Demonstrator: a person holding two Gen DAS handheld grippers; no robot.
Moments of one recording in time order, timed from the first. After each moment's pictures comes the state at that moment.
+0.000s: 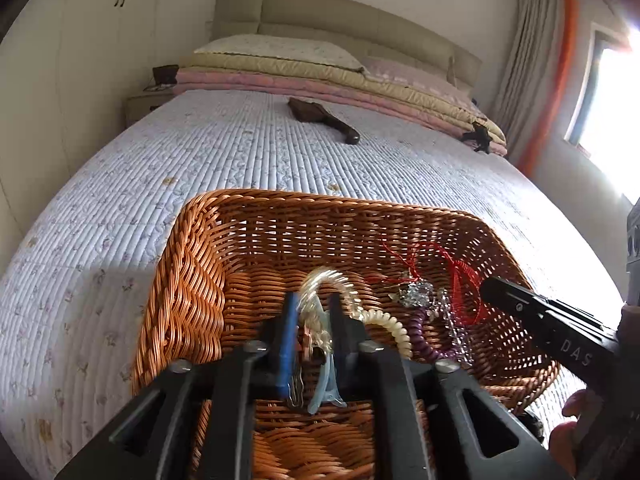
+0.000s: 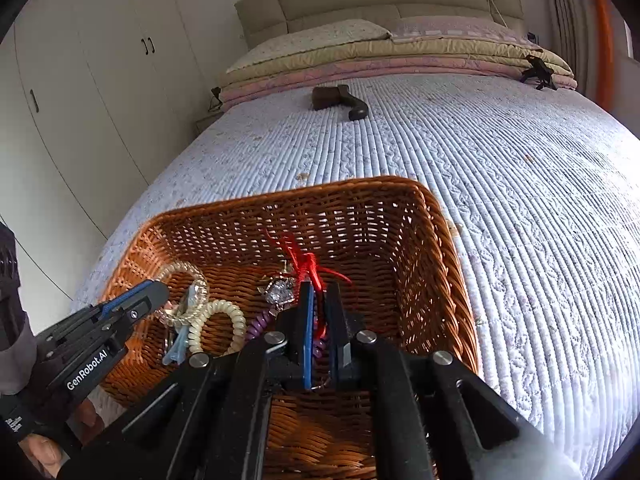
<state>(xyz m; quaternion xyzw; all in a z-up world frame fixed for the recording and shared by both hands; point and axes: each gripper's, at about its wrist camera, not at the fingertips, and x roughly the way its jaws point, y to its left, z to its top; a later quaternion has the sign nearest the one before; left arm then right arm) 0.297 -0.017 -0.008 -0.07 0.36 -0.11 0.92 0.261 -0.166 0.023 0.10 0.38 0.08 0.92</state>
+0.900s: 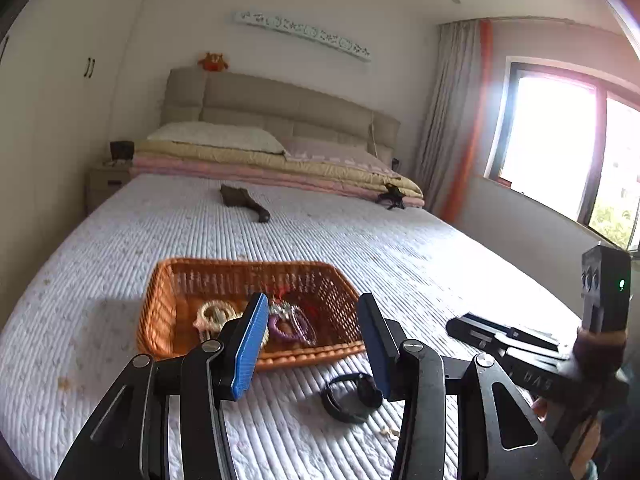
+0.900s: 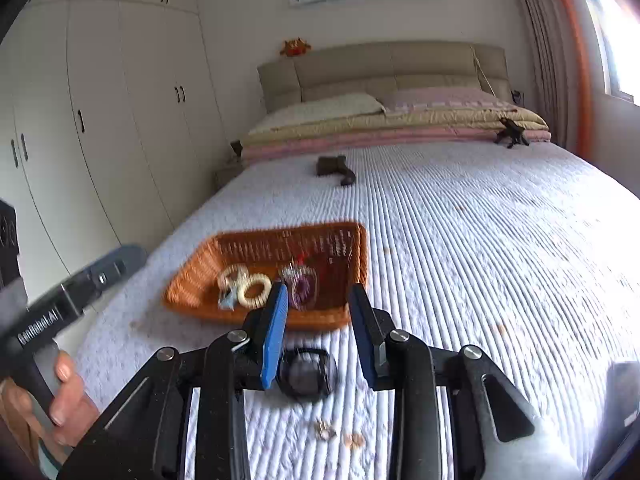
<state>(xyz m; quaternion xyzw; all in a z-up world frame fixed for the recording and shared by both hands) 0.131 -0.036 0.083 -0.08 0.22 -0.22 0.95 0.077 -0.204 0.099 0.07 0.29 0.08 0.95</state>
